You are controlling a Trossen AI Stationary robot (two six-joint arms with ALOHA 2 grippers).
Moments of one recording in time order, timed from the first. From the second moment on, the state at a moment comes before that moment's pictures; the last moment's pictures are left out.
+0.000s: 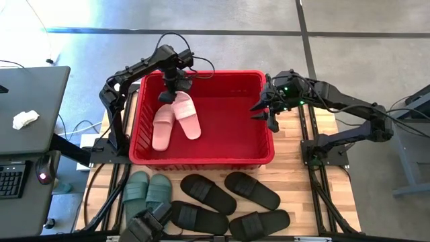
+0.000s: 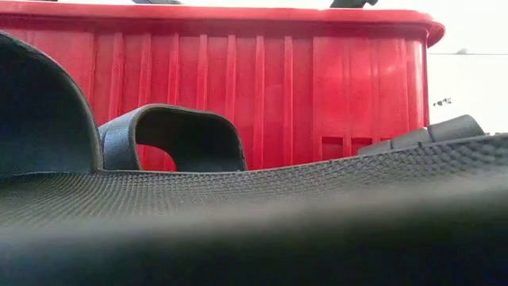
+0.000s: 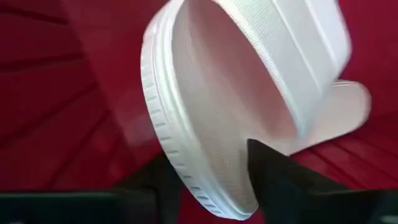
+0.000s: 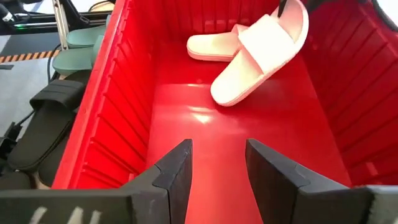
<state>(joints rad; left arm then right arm) 0.87 1.91 1.78 -1.55 0.08 1.04 -0.32 1.18 1.32 -0.81 -0.30 -0.16</state>
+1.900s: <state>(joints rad) 0.41 1.99 1.78 -1.32 -0.34 0.43 -0.33 1.18 1.32 -0.97 -0.16 -0.22</state>
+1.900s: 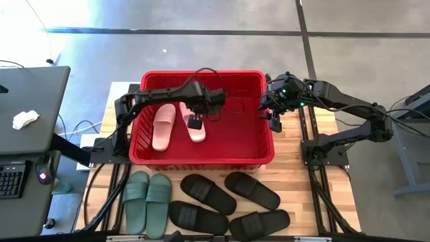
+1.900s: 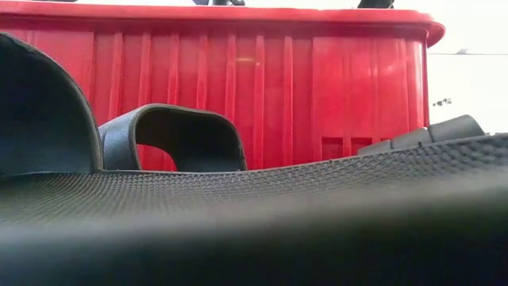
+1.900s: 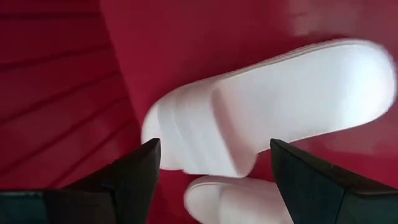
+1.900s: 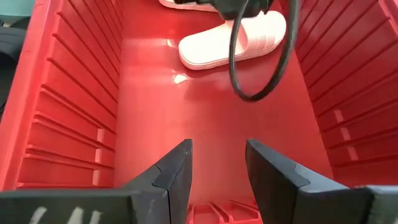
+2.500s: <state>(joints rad) 0.41 2.03 1.57 -1.16 -0.44 0.22 -0.33 1.18 1.32 -1.01 -0.16 -0.25</state>
